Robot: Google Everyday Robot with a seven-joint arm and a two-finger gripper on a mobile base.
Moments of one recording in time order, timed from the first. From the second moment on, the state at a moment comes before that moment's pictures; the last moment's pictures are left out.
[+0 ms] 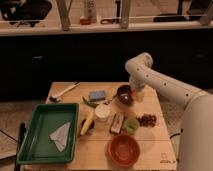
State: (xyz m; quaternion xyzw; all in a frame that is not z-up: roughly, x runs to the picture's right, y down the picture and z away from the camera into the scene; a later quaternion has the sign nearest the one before) arm 0.201 0.037 0.860 -0.30 0.00 -0.18 0.94
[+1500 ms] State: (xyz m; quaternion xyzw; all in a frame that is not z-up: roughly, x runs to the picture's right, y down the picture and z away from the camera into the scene) arm 0.164 0.004 0.872 -0.23 -0.09 -0.19 0.95
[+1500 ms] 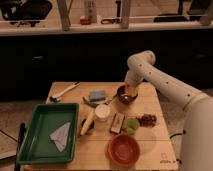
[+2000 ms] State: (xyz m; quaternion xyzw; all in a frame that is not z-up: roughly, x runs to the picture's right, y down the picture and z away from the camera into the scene) arm 0.155 0.001 0.885 -0.24 -0.10 -0.20 0.95
